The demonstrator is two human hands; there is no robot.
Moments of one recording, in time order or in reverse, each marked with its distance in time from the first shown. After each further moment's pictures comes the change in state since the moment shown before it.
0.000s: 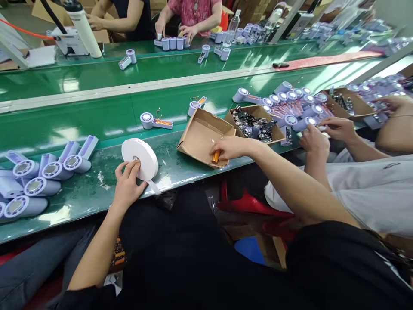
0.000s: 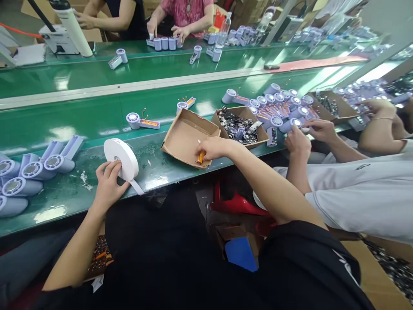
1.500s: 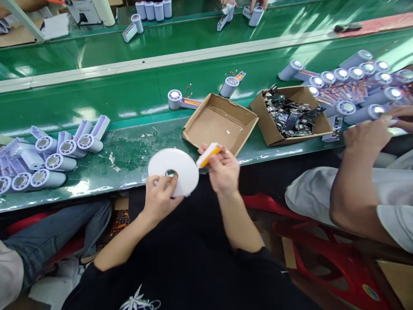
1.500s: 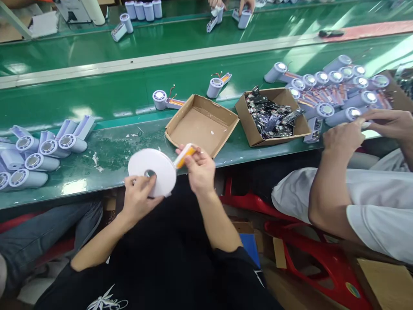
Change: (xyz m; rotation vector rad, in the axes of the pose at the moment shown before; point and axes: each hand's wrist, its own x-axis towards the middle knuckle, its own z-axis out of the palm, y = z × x) left_hand -0.039 0.118 -0.019 0.059 -0.081 0.012; right_hand 0.011 -0.190 0.092 1.837 1.247 0.048
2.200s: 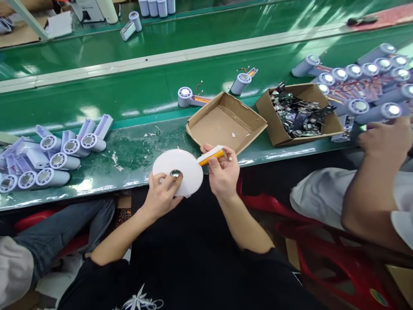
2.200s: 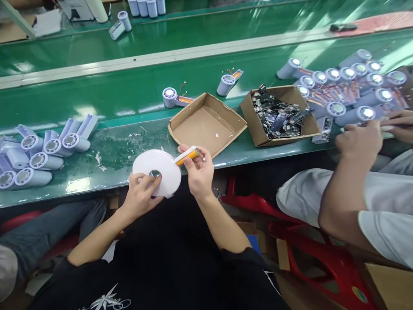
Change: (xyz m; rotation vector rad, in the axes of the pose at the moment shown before) left_hand -0.002 -0.007 -0.001 -0.043 -0.181 0.163; right_hand 0.003 -0.002 0.007 -0.156 -0.027 -0.070
